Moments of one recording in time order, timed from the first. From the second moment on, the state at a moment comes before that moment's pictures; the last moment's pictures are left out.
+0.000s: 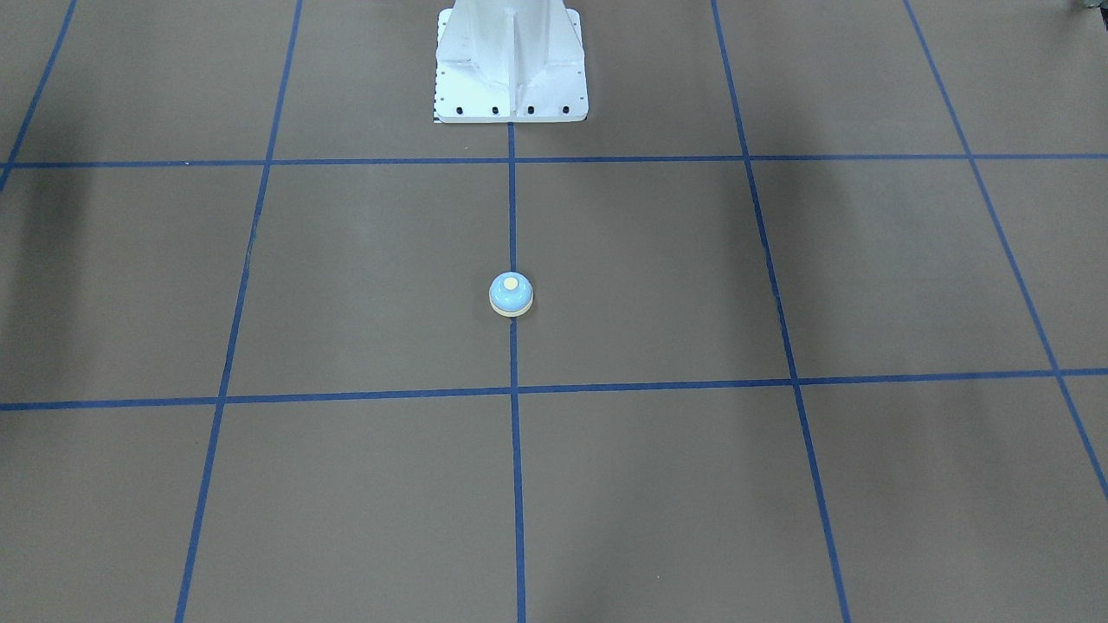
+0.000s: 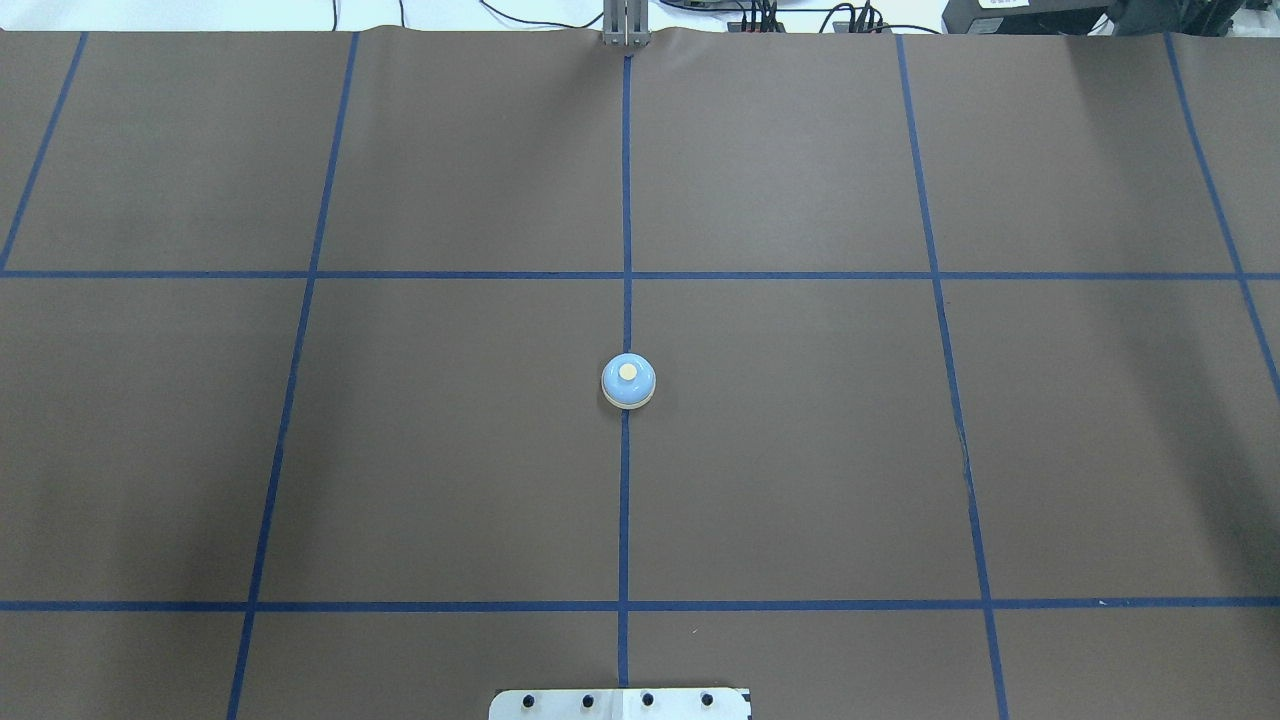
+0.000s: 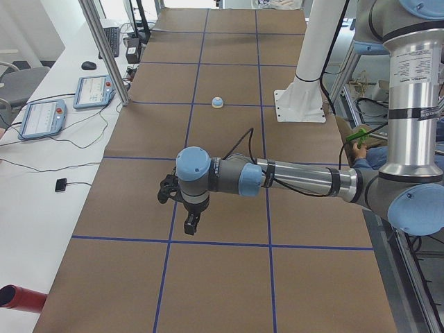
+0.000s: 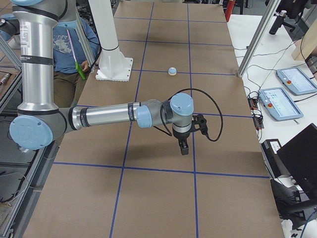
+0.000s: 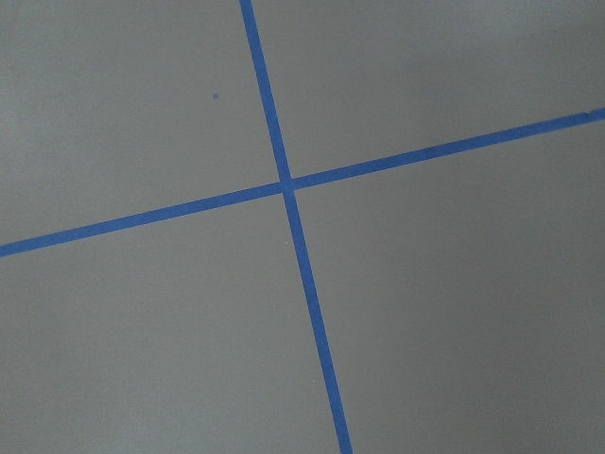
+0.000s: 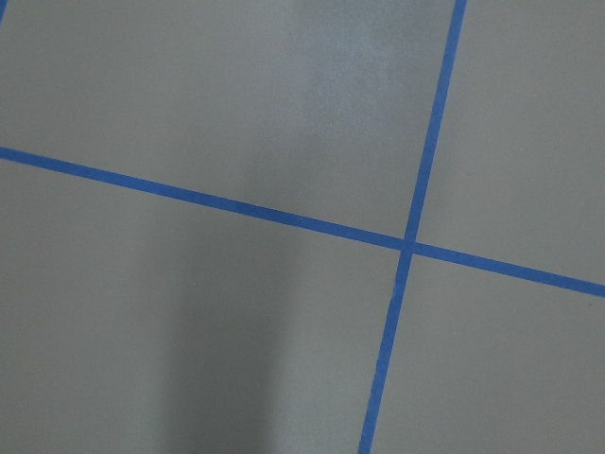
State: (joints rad) left arm -1.56 -1.49 -1.77 -1.57 -2.37 0.14; right arm 1.50 -1.62 1.78 -1.52 2.34 -0.03
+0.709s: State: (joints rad) left arm -1.56 -1.46 -1.81 -1.57 -2.37 0.14; right arm 1.50 -1.62 1.77 -1.52 2.34 -0.03
